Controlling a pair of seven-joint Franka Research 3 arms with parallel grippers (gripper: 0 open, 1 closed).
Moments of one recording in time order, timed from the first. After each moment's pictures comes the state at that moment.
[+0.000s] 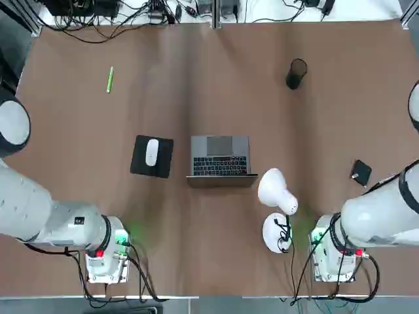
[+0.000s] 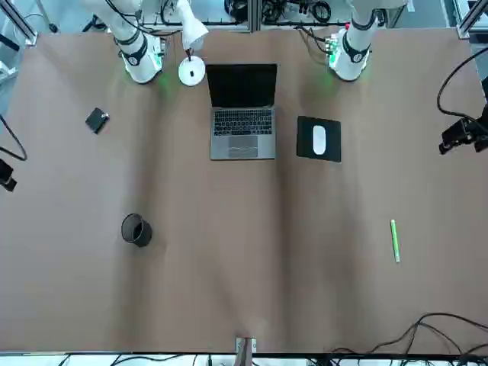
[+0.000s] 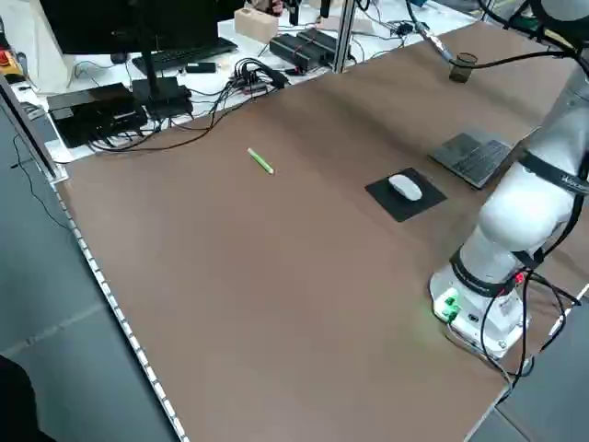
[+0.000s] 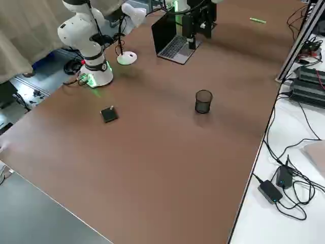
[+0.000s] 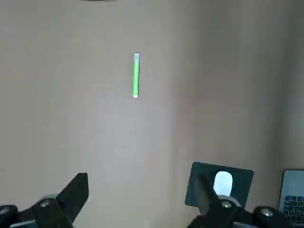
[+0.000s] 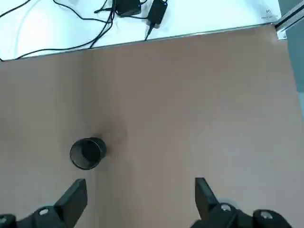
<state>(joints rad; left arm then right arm) -0.02 0.07 0.09 -1.52 0.01 1.59 0.05 -0.07 0.20 -0.02 -1.29 -0.08 1.68 0.07</state>
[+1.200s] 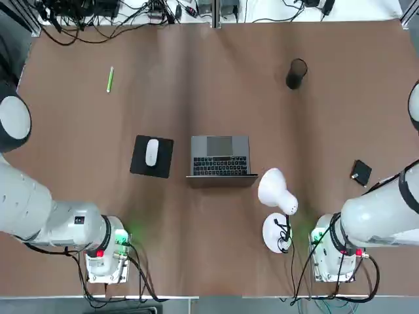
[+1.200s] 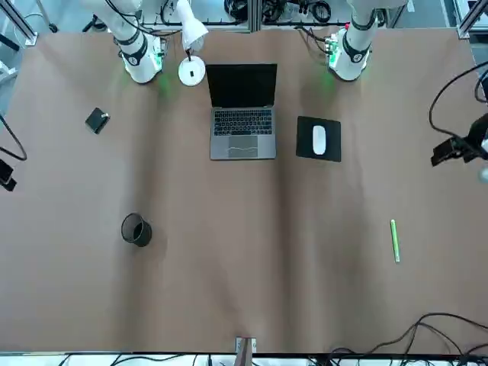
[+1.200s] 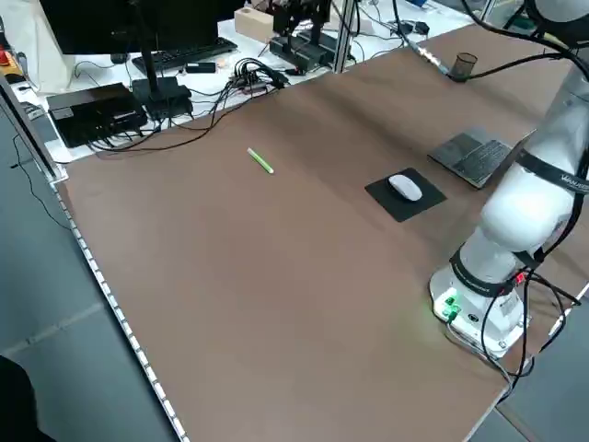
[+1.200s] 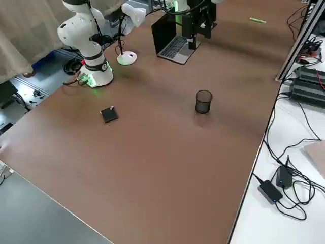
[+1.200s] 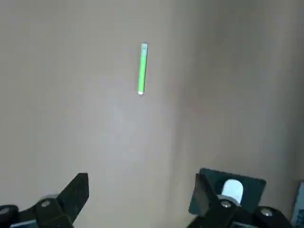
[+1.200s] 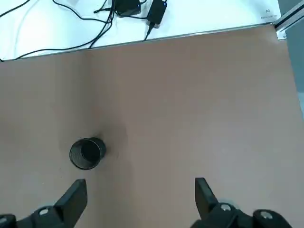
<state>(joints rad) 0.00 0.10 0.12 -1.67 0.01 1.75 0.03 -0.07 0.20 -0.02 -1.29 -0.08 1.68 0.07</state>
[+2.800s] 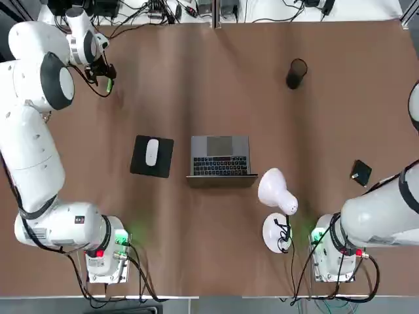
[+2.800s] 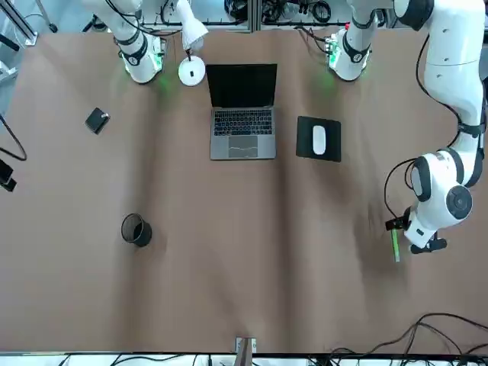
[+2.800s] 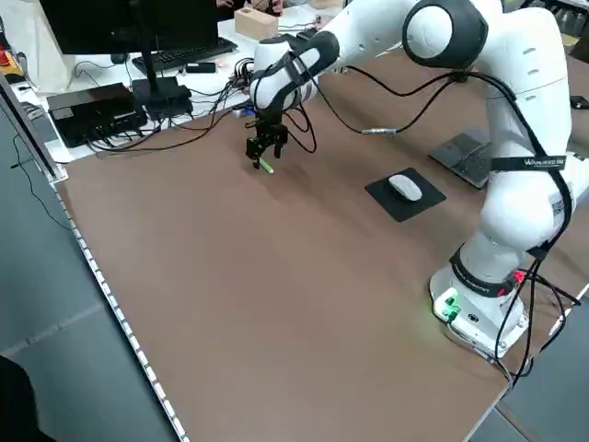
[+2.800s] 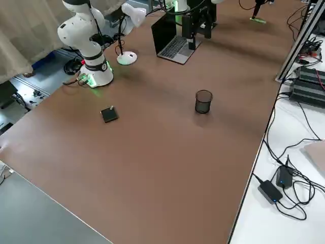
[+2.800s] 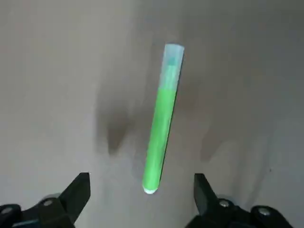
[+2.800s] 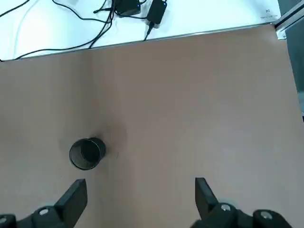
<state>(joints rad) 0.00 0.66 0.15 -1.75 0.01 2.37 -0.02 -0.07 0.20 -0.02 -1.29 -0.08 1.68 0.07</state>
